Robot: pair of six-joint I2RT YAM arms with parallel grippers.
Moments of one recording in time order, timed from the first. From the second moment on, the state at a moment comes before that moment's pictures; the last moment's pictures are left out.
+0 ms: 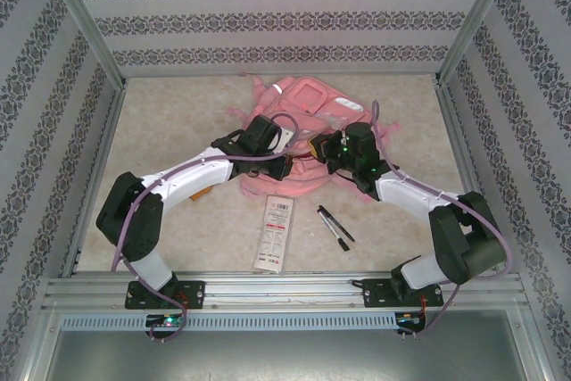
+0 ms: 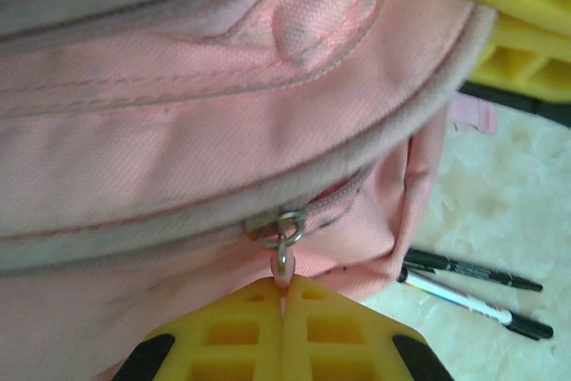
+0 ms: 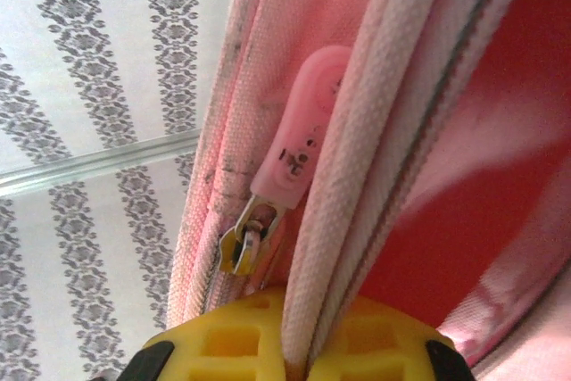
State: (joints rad) left arm -0.64 1.67 1.22 -0.45 0.24 -0.23; right arm 0.40 1.45 0.75 0.24 -0.34 1.51
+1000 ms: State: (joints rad) left arm -0.73 1.70 1.18 -0.28 0.09 -0.52; right arm 0.31 1.39 0.74 0.10 -0.47 1.39
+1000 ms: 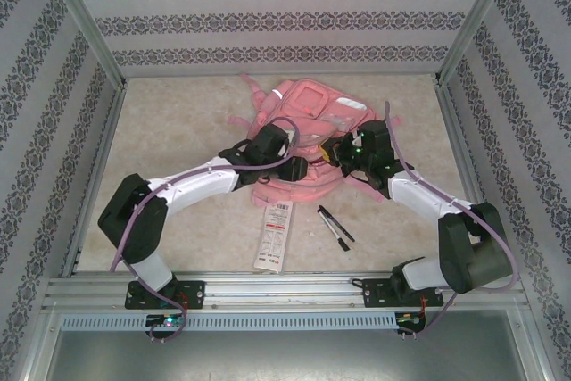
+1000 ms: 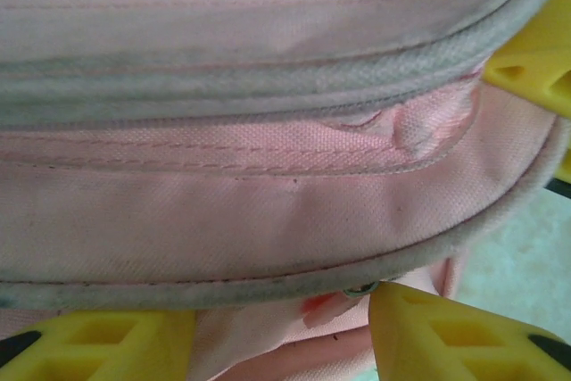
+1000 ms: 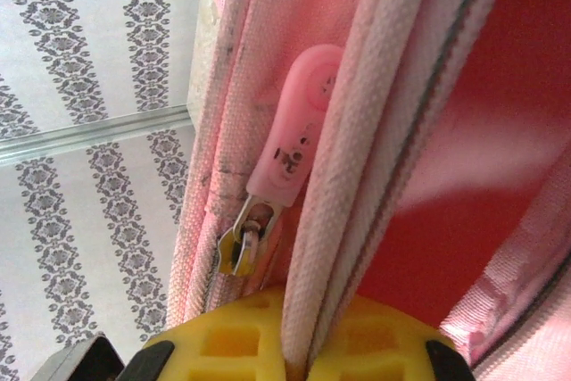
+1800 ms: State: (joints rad) left arm -0.70 1.52 1.06 -0.30 -0.01 -0.30; right arm 0.23 1.35 0.74 0.02 -0.54 1.33
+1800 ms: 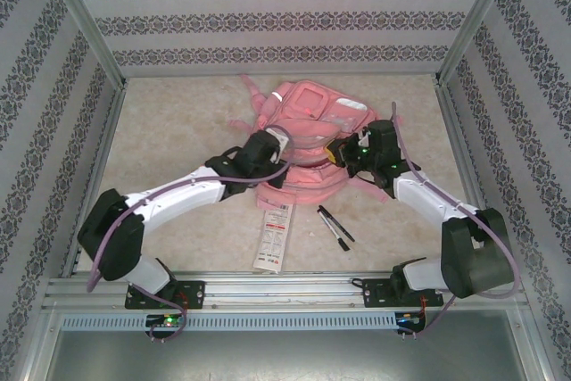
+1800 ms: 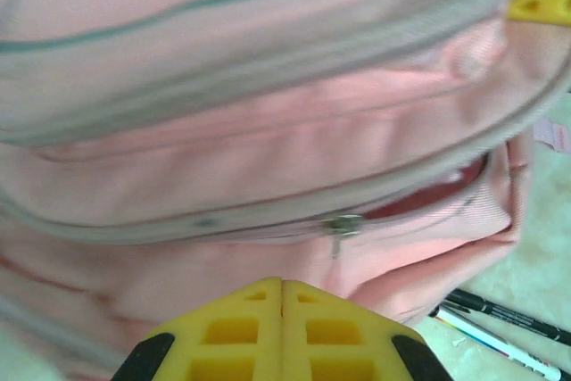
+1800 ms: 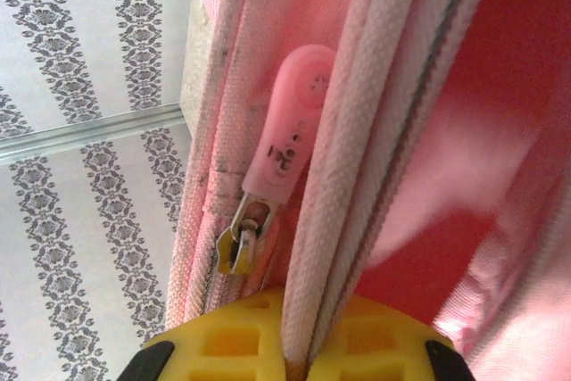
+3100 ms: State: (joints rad) left arm -0.67 1.71 1.13 -0.24 0.32 -0.17; right arm 0.17 1.35 0.74 0.00 -0.59 1.36
